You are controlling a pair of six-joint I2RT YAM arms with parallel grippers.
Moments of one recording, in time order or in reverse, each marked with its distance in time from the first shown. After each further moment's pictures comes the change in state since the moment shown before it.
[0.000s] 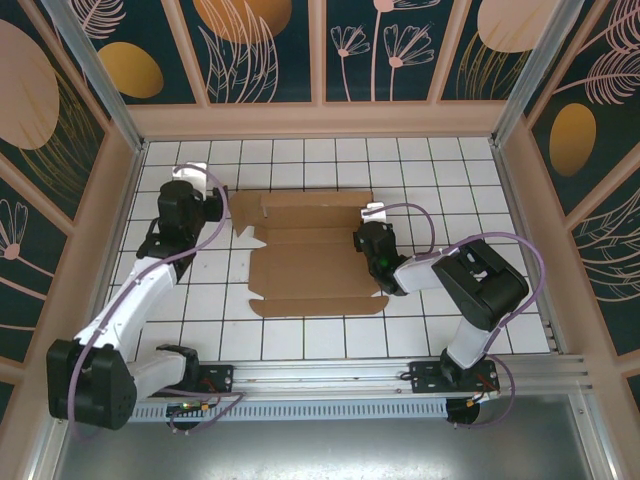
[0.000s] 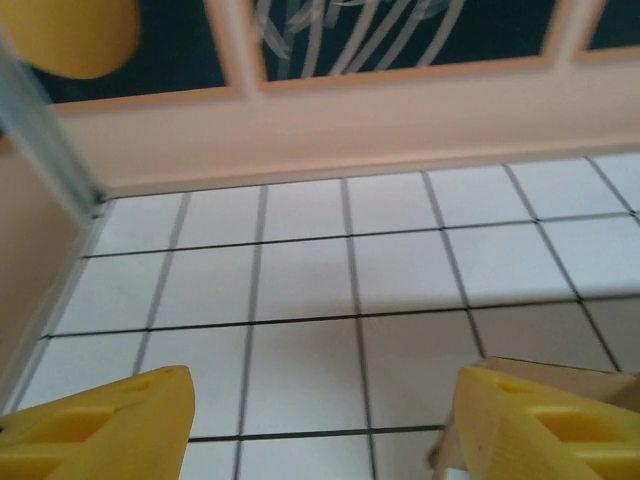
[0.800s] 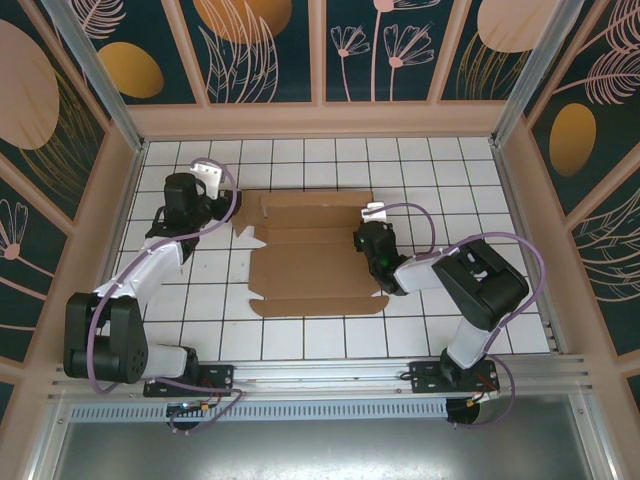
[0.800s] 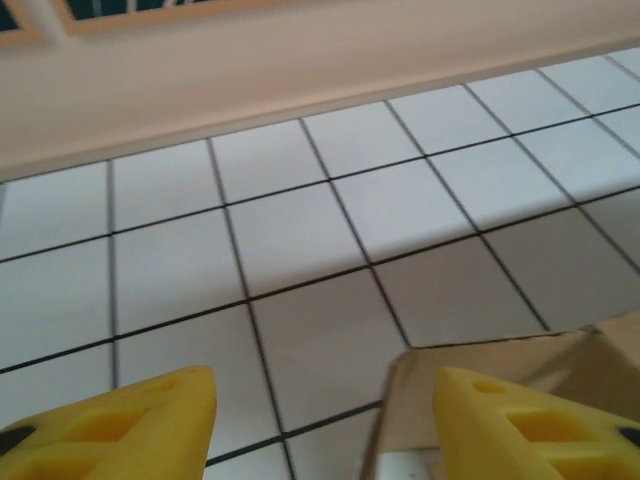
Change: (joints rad) left arm 0.078 0.205 0.022 0.088 0.336 0.052; right arm -0.004 0.000 0.000 0.001 -0.006 0.000
